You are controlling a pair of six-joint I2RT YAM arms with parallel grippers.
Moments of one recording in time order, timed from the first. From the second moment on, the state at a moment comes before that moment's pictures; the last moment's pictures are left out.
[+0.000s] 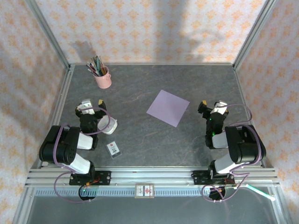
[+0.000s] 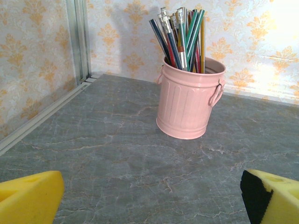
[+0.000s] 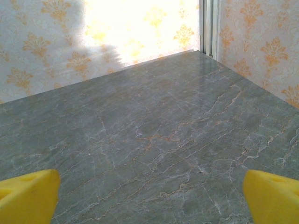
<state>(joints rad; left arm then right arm) 0.01 1.53 0.19 1.23 -0.28 -0.12 0.05 1.52 0.21 1.13 0.29 0.22</state>
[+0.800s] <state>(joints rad) 0.01 1.09 0.33 0.73 -0.38 -0.36 0.06 1.13 0.56 0.50 0.36 0.43</state>
